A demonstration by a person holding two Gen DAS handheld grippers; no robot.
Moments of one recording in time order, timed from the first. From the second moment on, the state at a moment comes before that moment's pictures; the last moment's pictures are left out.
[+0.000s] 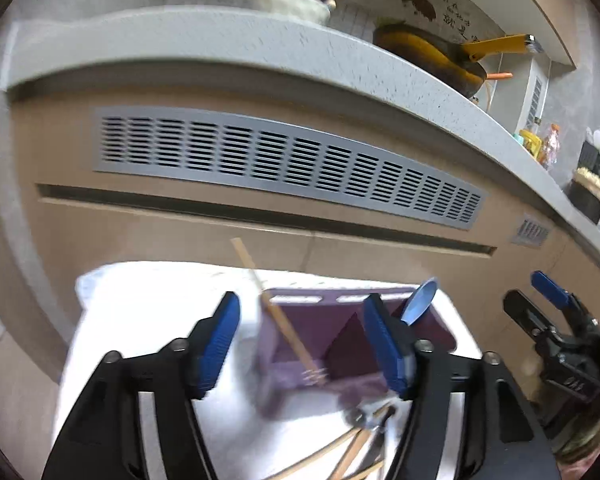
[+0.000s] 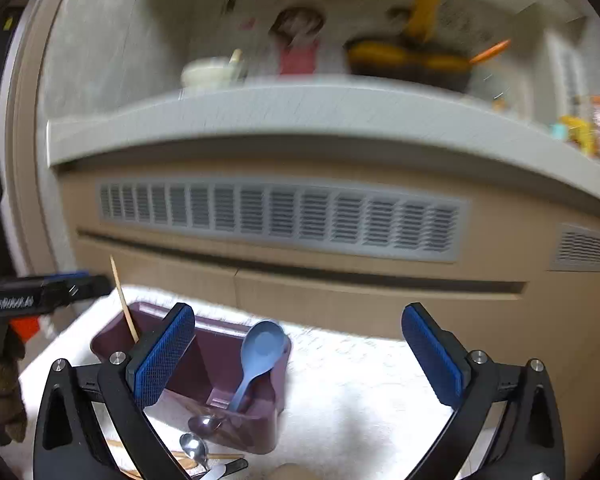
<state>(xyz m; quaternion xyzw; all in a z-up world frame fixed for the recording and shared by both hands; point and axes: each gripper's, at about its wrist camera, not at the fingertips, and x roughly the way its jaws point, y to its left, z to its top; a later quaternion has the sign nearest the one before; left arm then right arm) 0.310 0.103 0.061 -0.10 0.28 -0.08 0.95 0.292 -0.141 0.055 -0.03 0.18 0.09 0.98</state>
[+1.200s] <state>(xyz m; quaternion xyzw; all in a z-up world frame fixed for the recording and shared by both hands) 0.220 0.138 -0.048 -0.16 0.48 -0.07 0.86 0.178 -0.069 -0.038 -0.12 0.46 0.33 0.81</state>
